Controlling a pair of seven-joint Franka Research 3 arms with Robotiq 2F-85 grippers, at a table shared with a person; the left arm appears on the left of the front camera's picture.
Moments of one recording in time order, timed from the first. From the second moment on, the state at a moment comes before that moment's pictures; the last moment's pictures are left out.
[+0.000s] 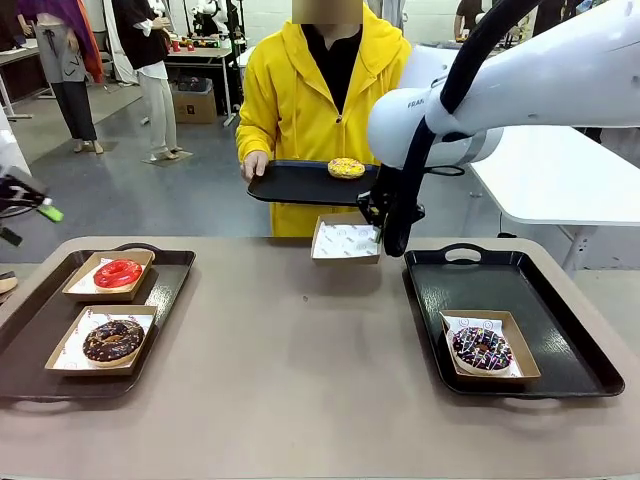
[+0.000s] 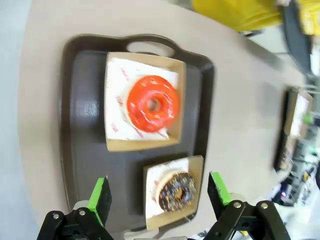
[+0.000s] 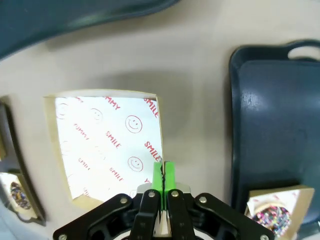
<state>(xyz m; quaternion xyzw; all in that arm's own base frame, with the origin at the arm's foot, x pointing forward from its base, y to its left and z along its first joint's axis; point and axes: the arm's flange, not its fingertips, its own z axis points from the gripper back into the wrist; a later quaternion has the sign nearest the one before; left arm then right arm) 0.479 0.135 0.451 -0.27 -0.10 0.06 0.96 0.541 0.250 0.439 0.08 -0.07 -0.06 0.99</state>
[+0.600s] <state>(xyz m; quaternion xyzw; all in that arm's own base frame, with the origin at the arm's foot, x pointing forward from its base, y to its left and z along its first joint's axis) 0.404 0.197 0.427 -0.49 -0.09 0.05 0.87 0.549 0.249 0.460 0.09 -0.07 -0.11 0.99</state>
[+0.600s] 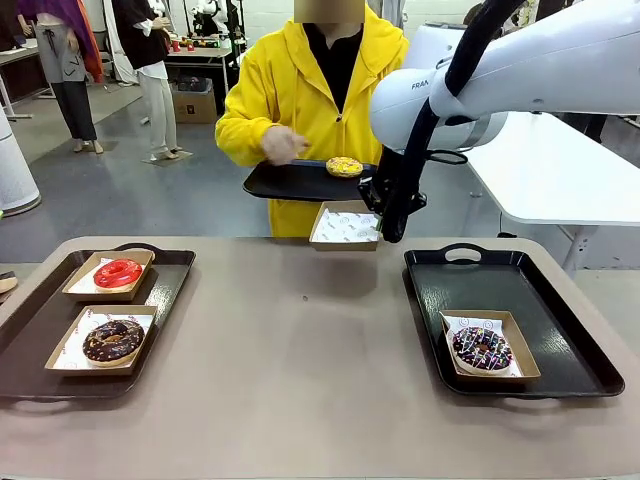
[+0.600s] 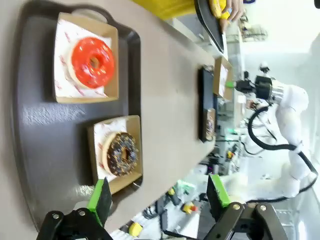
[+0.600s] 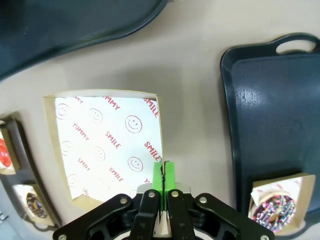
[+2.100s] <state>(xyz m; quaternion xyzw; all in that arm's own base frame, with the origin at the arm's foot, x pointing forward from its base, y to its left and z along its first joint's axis) 0.430 0.214 0.397 -0.55 -0.05 0.07 0.83 0.577 0.261 0.472 0.05 -0.04 -0.05 1.00</state>
